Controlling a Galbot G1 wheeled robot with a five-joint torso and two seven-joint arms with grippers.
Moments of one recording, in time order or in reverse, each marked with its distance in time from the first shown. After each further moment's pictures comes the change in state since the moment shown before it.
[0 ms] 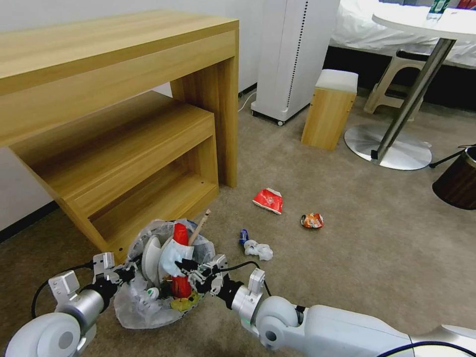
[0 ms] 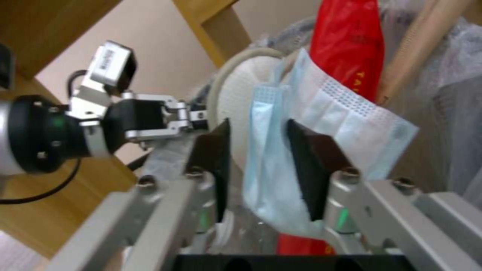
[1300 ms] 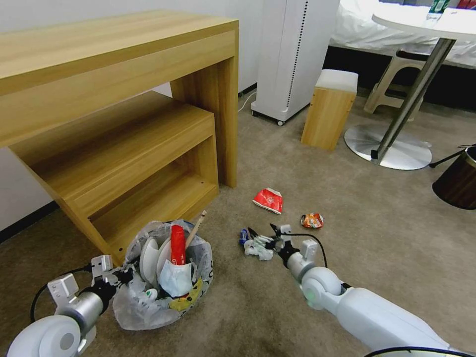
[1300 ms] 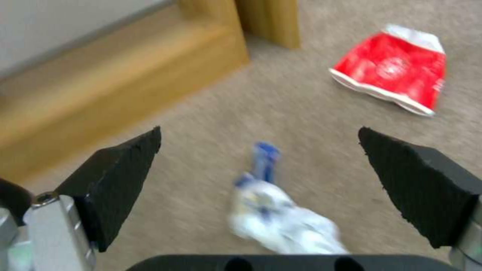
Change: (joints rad) left arm 0.003 -0.022 -0.002 0.023 0.023 -0.016 0.021; right arm -0.165 -0.068 0.446 -0.396 -0.155 -0.124 0.057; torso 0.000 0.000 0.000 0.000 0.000
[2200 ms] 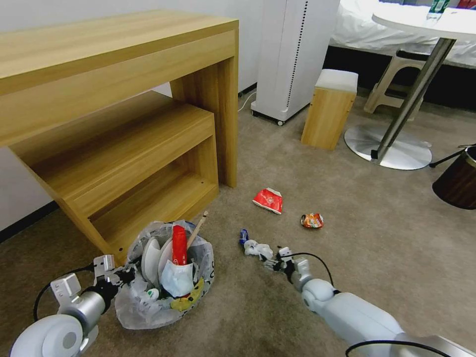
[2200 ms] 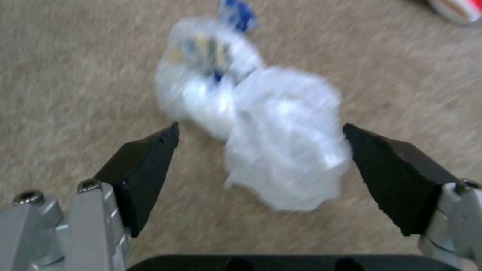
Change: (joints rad) left arm -0.025 0.013 0.021 0.026 0.001 -0.007 0.005; right arm 0.069 0.226 -0.095 -0.479 -0.221 0.053 -0.086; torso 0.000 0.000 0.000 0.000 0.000
